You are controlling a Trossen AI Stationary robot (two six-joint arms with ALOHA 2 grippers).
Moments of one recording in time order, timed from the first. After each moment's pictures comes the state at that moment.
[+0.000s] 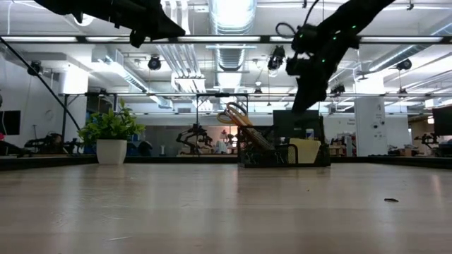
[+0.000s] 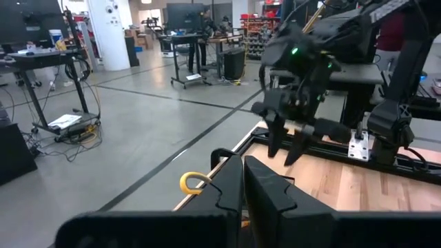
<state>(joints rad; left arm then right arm) 0.31 0.95 0.72 0.21 -0.22 0.02 -0.68 1.43 1.05 -0.61 -0.20 -0.14</state>
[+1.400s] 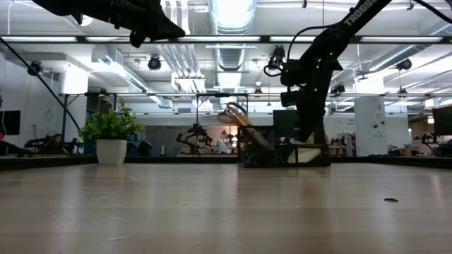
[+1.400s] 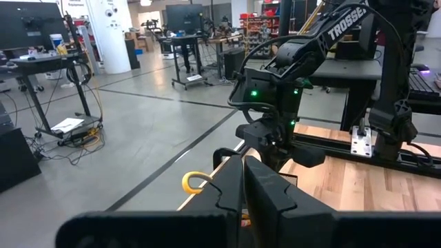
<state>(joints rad) 0.31 0.95 0.71 0.23 -0.22 0.04 -0.74 1.72 1.16 -0.72 -0.13 -0.36</state>
